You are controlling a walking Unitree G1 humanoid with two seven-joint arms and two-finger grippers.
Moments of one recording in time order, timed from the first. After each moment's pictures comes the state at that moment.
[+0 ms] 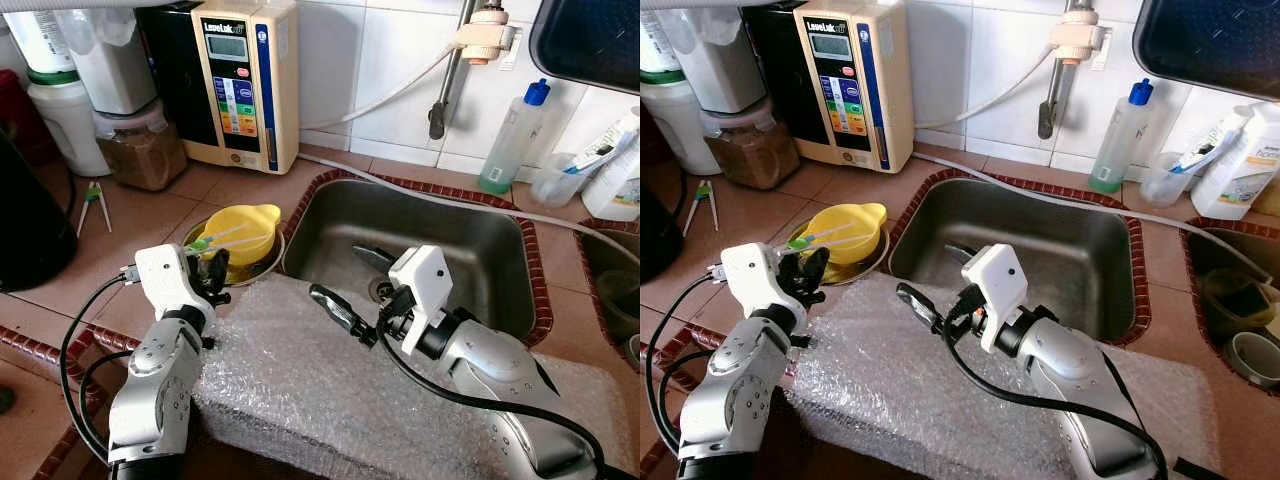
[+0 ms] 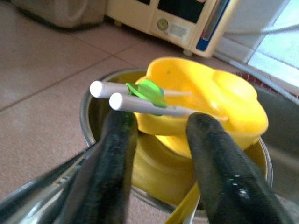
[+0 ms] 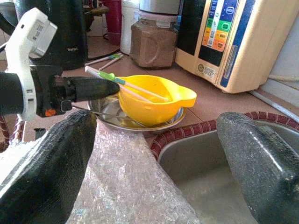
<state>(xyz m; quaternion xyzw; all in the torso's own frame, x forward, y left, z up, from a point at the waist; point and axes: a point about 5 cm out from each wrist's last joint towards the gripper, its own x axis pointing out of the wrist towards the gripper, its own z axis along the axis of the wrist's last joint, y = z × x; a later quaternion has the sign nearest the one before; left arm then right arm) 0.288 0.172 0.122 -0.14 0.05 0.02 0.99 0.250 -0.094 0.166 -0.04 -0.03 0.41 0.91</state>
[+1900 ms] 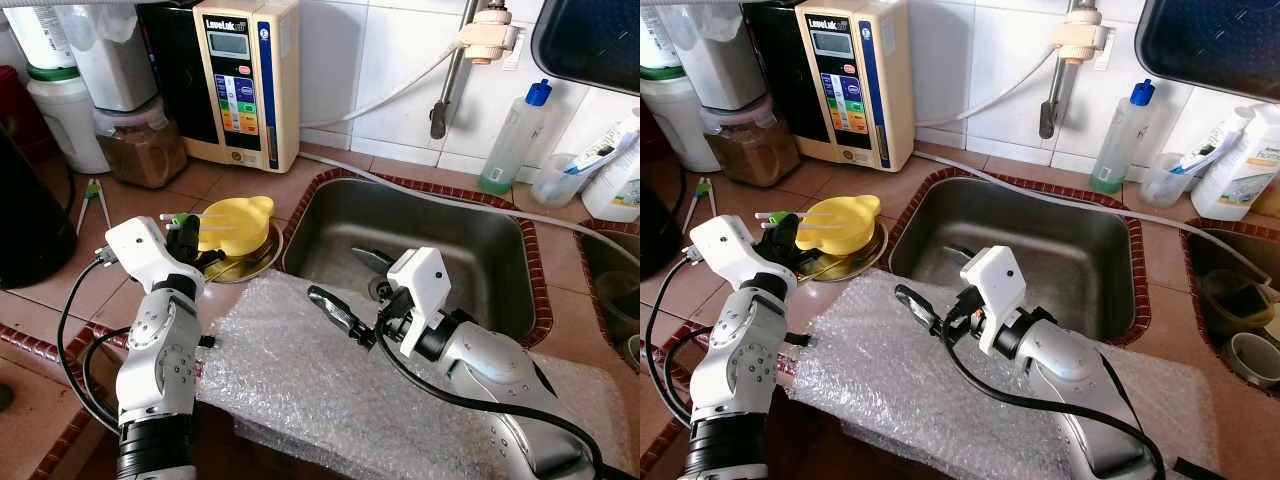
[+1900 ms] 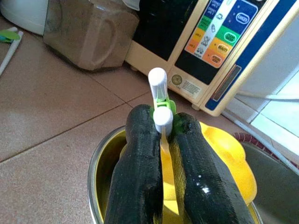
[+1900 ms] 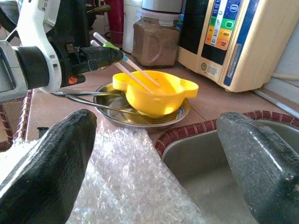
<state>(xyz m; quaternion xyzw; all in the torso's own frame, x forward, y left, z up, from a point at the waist) 0.313 0.181 0.143 -0.21 -0.02 0.07 0.97 0.249 -0.092 0.165 -0.03 -0.03 0.42 0.91</state>
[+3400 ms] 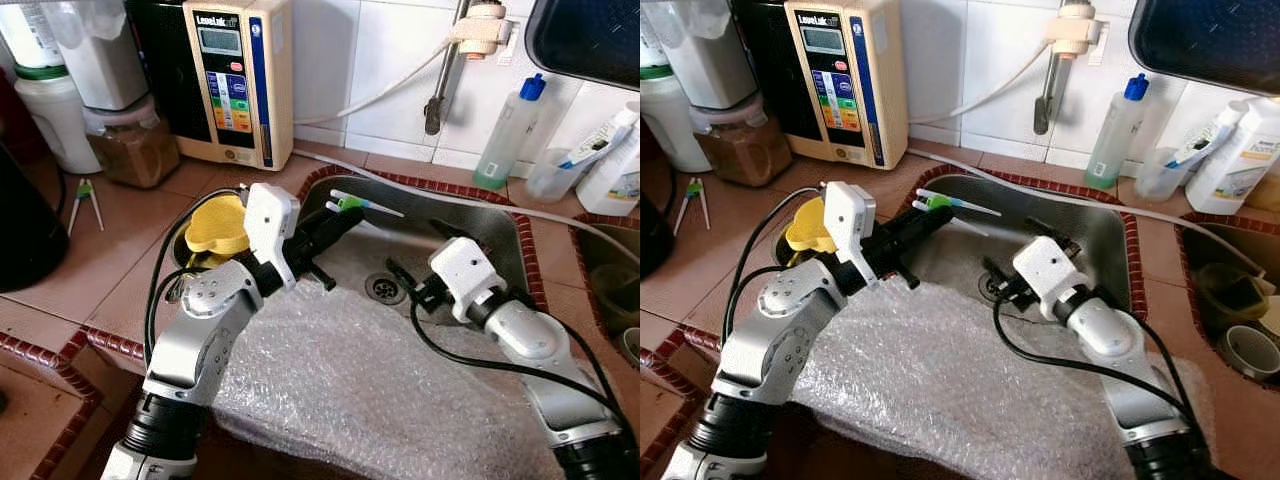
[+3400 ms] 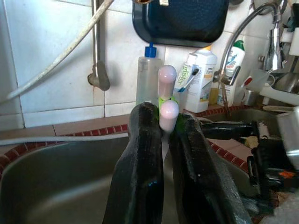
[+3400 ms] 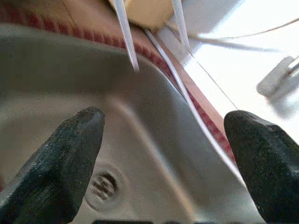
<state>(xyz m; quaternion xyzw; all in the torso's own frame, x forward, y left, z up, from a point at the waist) 0.301 0.077 0.193 -0.05 -0.08 -0.42 0.90 0.305 -0.182 0.142 -0.32 -0.04 0.24 0.92</state>
